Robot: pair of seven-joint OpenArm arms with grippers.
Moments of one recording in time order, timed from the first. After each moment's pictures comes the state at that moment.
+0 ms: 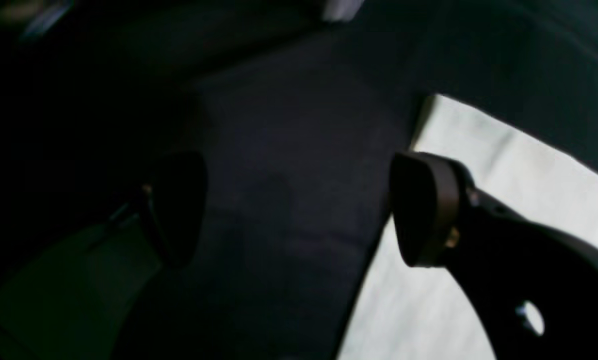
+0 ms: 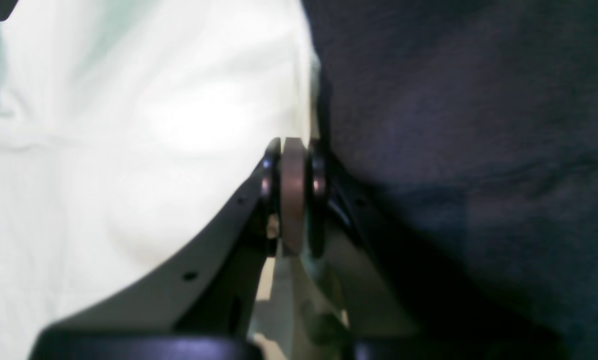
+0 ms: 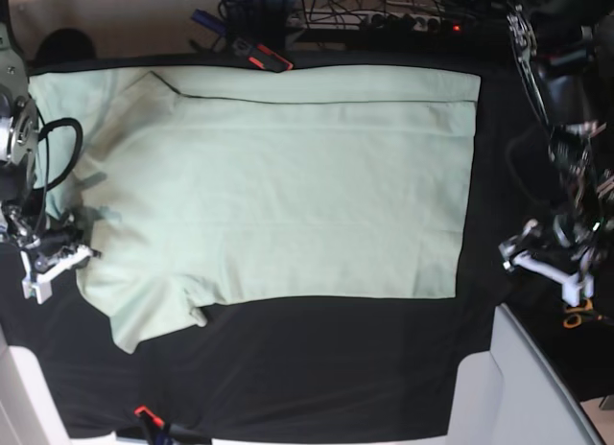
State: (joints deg) left arm -13.8 -22.7 -17.1 61.5 -22.0 -7.2 42.5; right arm 34.2 21.0 9.3 7.2 9.8 27.2 -8.4
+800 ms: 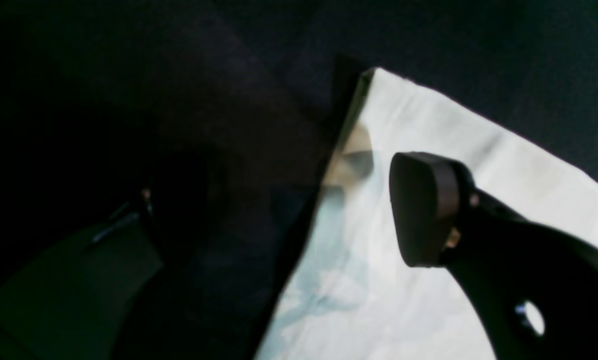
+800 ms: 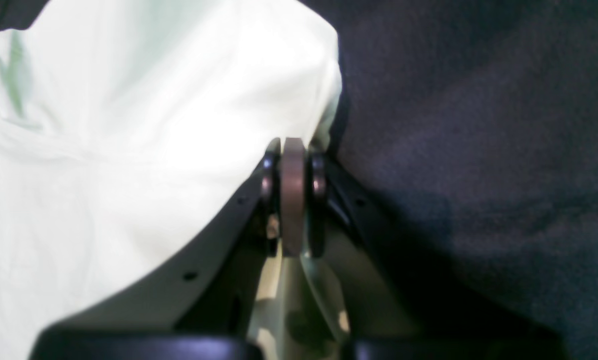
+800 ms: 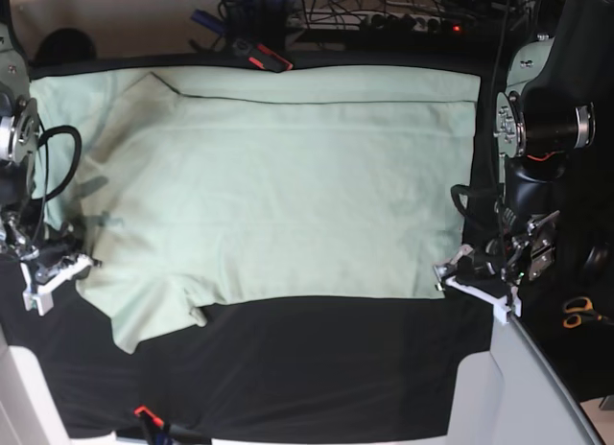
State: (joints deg) left arm -33.8 -16.1 -4.3 21.6 -20.7 -6.4 26.1; right arm 33.9 20.9 9.3 11.4 9.8 27.7 -11.3
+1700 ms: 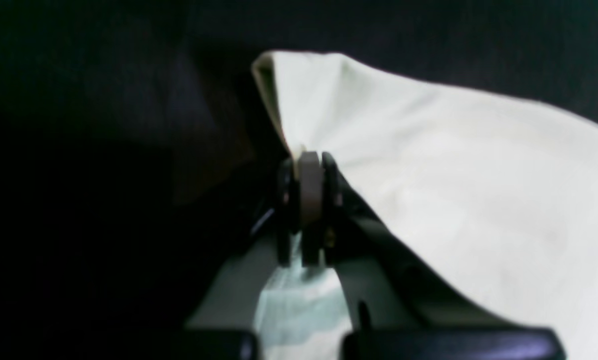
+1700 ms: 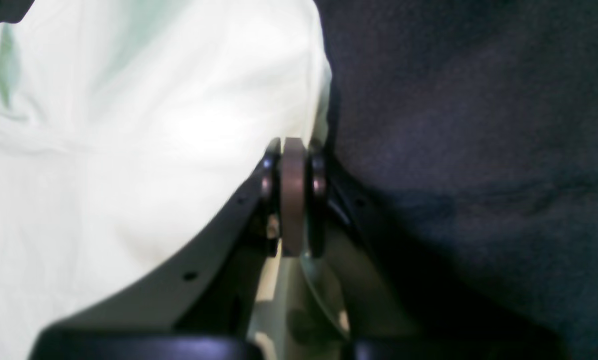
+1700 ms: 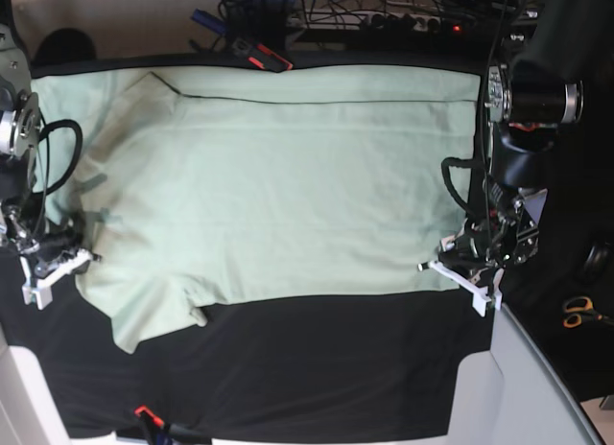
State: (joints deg) left arm -26.9 -16.2 1.4 31.8 -22.9 -7.8 27.1; right arm 32.8 20.9 9.6 11.8 10.1 27.2 -10.3
